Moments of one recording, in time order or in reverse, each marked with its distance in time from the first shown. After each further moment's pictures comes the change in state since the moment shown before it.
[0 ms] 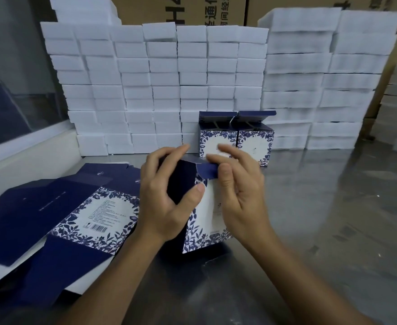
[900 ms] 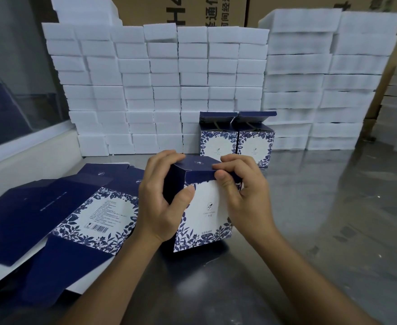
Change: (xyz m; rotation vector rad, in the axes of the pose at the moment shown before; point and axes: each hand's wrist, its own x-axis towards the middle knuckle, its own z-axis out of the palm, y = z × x) left_hand -0.002 -0.012 0.001 -0.115 0.004 0.024; right_hand 0.002 0.021 0.001 0.132 -0.034 0.120
